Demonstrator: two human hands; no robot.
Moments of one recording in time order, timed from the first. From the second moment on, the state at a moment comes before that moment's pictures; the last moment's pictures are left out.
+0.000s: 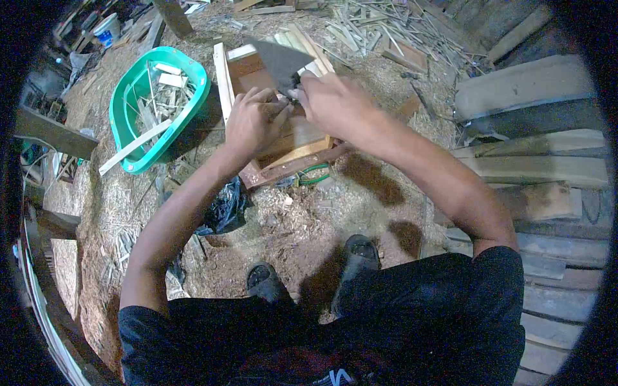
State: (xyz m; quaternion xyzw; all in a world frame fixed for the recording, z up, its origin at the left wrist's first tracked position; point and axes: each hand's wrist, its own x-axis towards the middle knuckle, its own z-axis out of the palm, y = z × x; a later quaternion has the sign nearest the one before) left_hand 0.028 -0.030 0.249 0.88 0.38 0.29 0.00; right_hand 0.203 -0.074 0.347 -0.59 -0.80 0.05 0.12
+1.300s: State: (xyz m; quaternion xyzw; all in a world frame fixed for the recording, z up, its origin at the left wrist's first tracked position) left_hand 0.031 -0.027 0.245 0.88 0.37 0.31 -0.03; right_hand 0.214 -0.064 0.350 -0.58 -0.80 0.03 0.15
